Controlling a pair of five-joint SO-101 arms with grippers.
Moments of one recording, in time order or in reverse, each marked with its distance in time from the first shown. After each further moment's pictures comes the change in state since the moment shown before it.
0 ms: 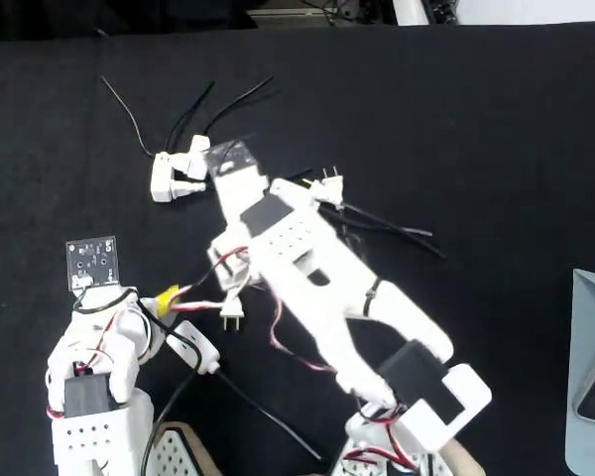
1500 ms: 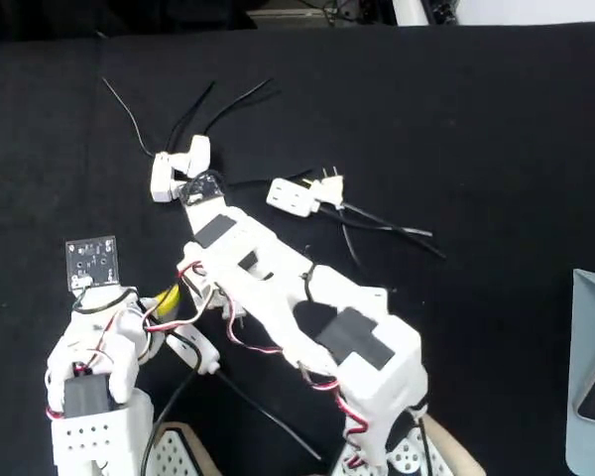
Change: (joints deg) left arm 0.0 0.0 0.0 0.0 0.0; right arm -4.7 21.9 -6.6 -3.9 -6.4
